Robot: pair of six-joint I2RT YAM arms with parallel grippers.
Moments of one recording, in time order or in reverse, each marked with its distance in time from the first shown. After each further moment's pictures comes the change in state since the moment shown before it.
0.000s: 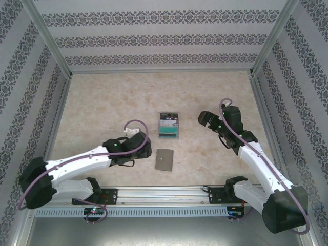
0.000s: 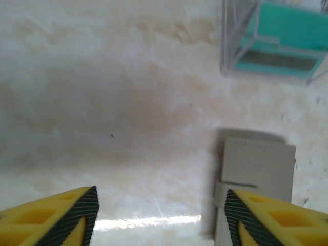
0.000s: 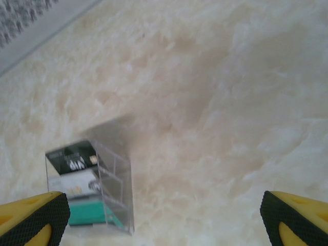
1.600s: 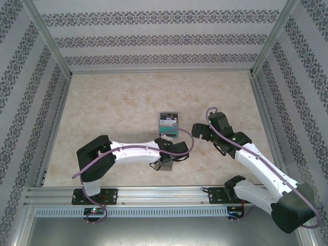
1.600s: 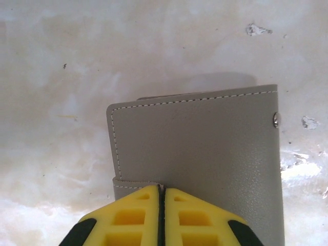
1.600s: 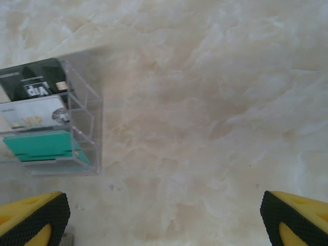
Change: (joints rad) left arm -0.183 0.593 0.414 -0.175 -0.038 0.053; right arm 0.229 -0.005 0.038 -0.218 0.195 -0.036
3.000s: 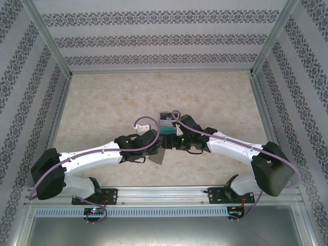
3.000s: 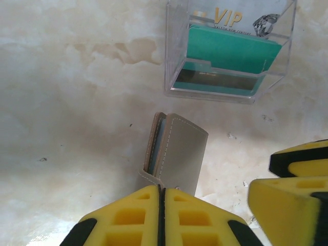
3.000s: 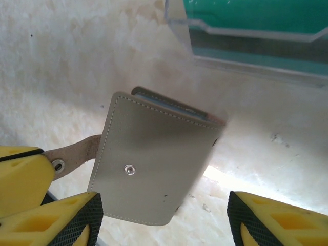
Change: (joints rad) left arm 0.164 -0.488 -0.323 0.280 0.019 -0.091; right arm 0.275 0.412 0.069 0.273 -0.459 0.174
